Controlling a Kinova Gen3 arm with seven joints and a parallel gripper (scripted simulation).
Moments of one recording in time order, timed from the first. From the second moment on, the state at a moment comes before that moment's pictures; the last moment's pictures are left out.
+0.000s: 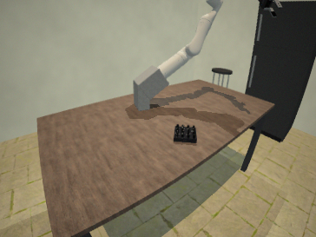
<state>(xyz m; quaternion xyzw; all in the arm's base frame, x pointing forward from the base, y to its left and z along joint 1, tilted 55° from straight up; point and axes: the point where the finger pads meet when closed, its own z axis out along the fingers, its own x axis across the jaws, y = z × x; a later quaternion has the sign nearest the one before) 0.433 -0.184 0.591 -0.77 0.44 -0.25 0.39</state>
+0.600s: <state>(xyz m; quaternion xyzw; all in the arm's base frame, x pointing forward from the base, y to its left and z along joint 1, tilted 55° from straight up) 0.443 -0.203 0.568 -0.75 0.48 -0.23 0.40</state>
